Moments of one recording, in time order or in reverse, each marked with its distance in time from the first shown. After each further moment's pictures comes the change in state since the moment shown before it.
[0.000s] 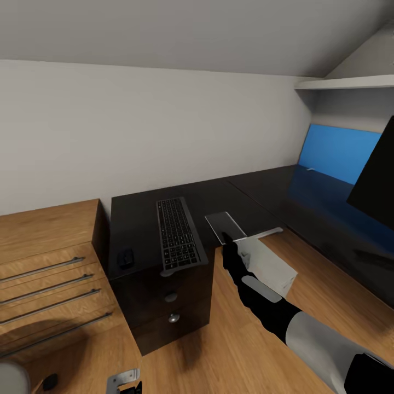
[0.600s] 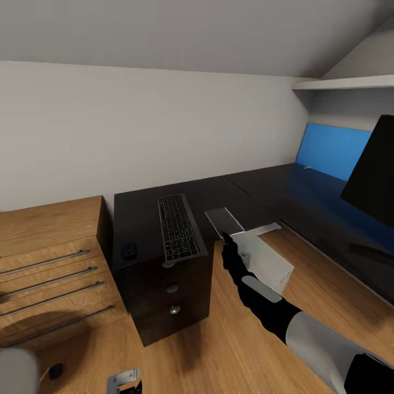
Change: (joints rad) left arm 0.000 0.000 0.000 0.000 0.000 0.000 0.000; right arm 0.000 0.000 -0.001 0.000 0.001 0.000 0.000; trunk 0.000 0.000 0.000
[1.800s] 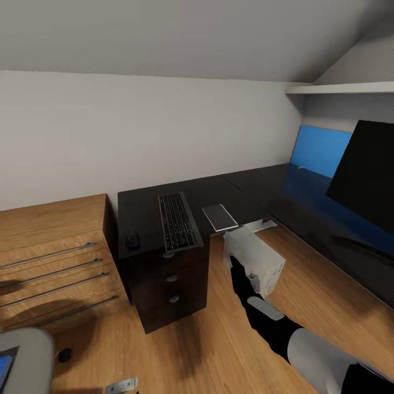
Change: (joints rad) left arm 0.000 0.000 0.004 0.057 0.000 0.000 0.008; right arm 0.060 0.018 0.026 0.201 0.022 -0.004 0.005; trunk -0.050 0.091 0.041
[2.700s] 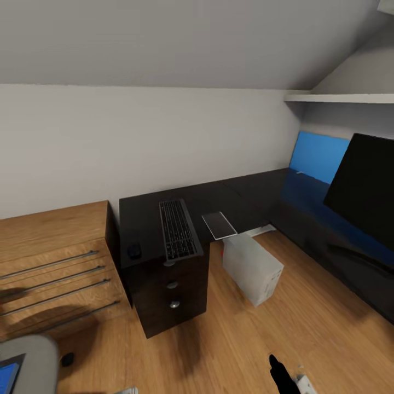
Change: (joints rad) left arm 0.000 -0.005 -0.001 0.063 0.000 -0.001 -0.008; right arm 0.279 0.044 0.049 0.544 0.109 -0.011 -0.005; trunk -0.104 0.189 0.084
